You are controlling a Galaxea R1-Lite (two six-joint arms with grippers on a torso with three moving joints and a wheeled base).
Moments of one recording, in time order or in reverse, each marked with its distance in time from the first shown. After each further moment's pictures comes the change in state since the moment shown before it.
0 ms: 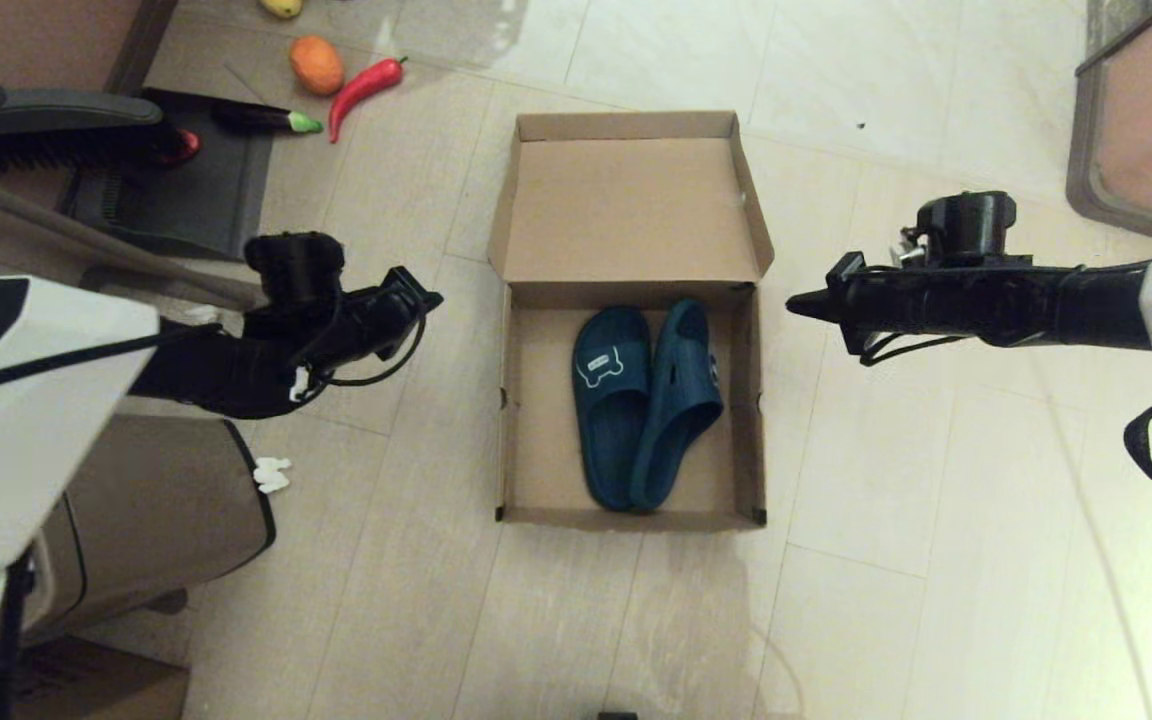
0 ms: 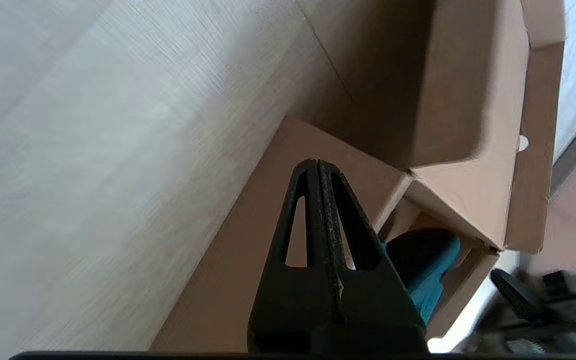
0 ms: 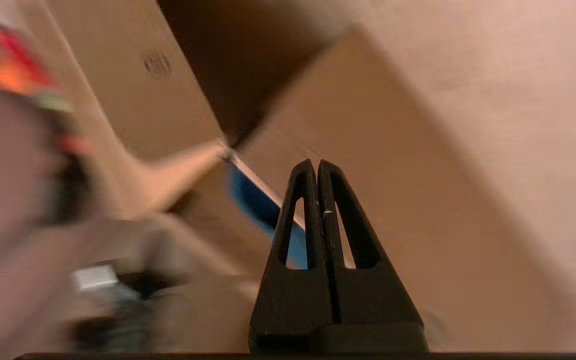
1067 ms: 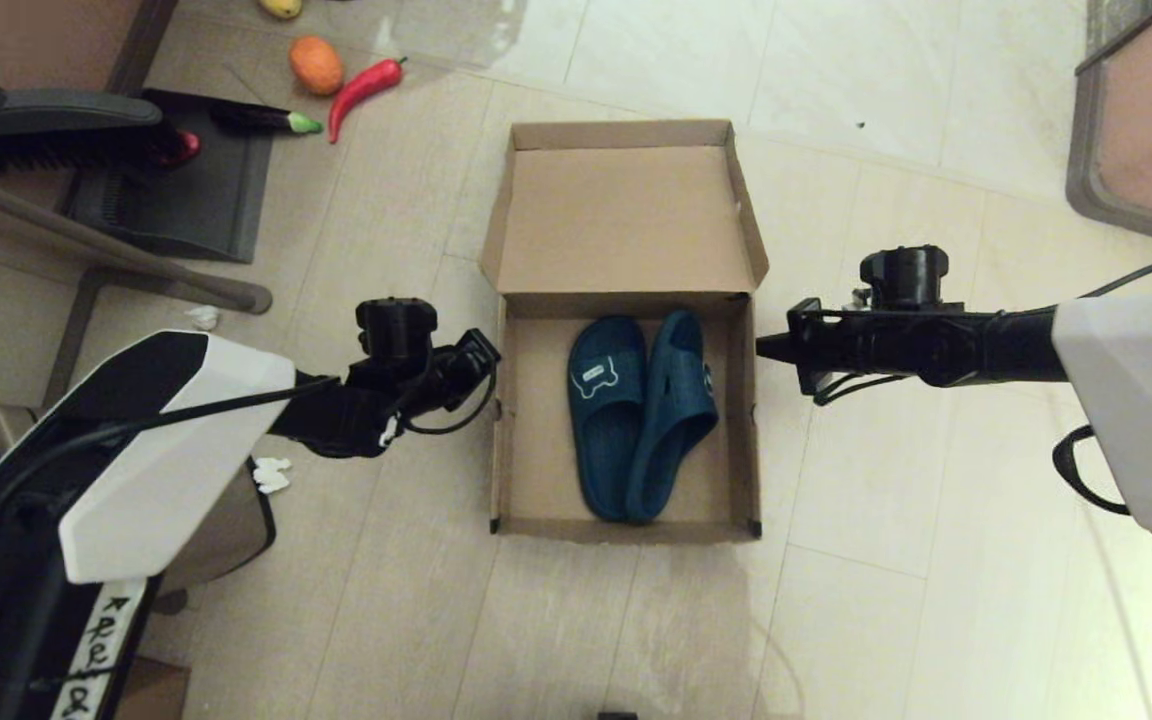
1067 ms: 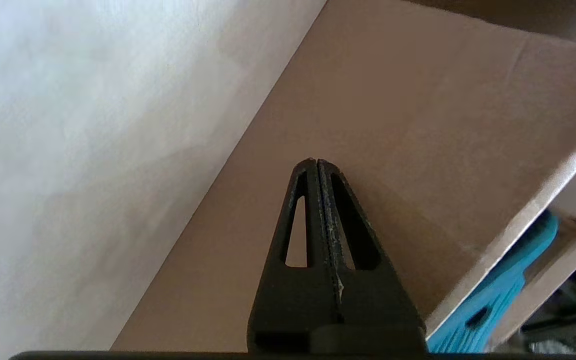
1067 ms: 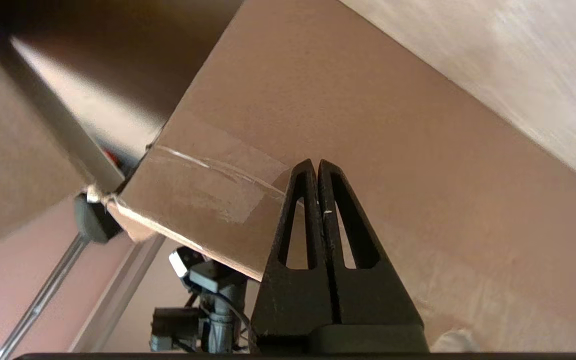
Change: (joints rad) left arm -0.115 0.167 -0.042 0.002 0.071 -0.005; right arm 0.068 0.085 0.040 -0.030 0.020 0.200
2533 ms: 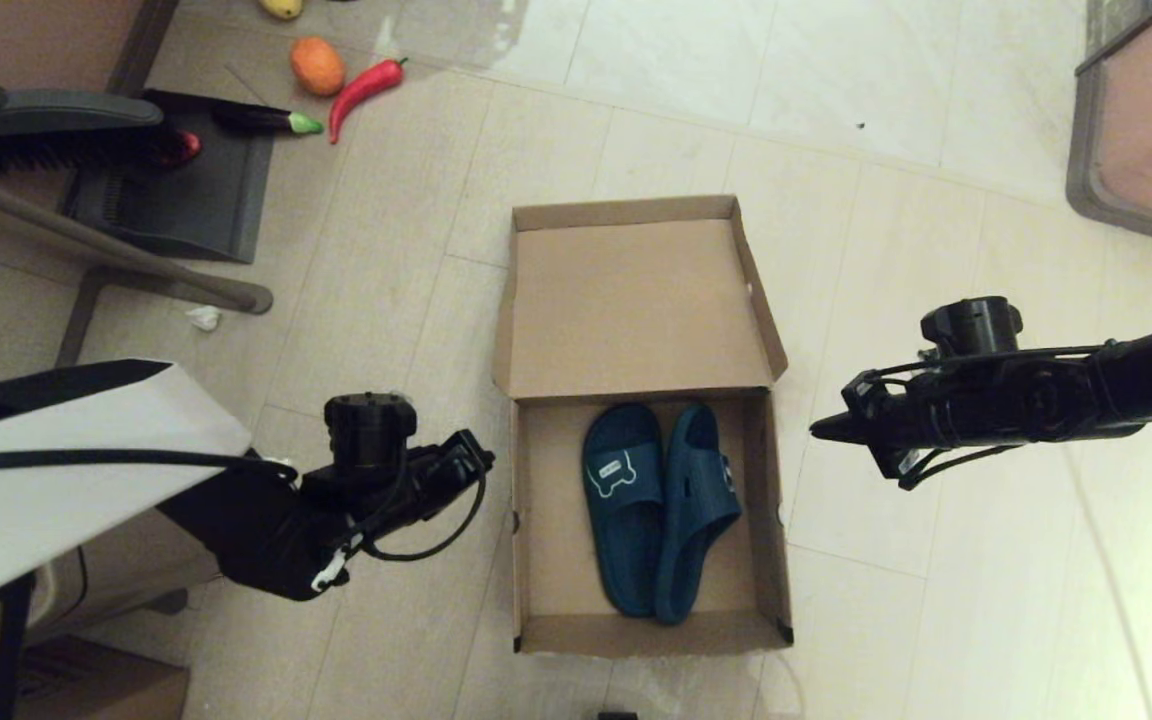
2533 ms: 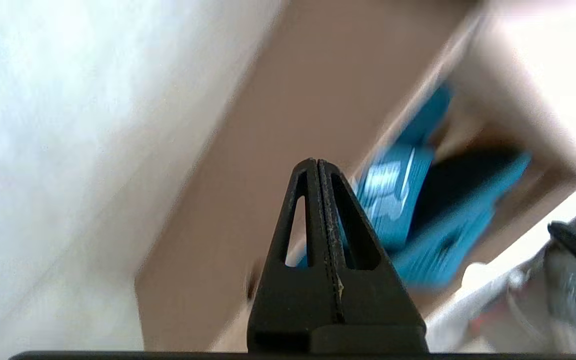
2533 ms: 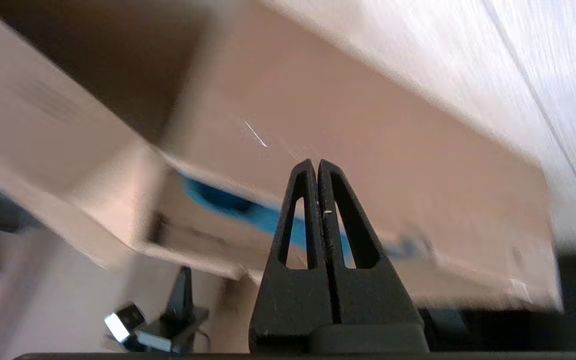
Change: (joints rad) left arm -0.048 -0.239 0.754 -0.375 0.071 0.054; right arm -0.062 -0.293 0.578 -0.013 -0.139 -0.189
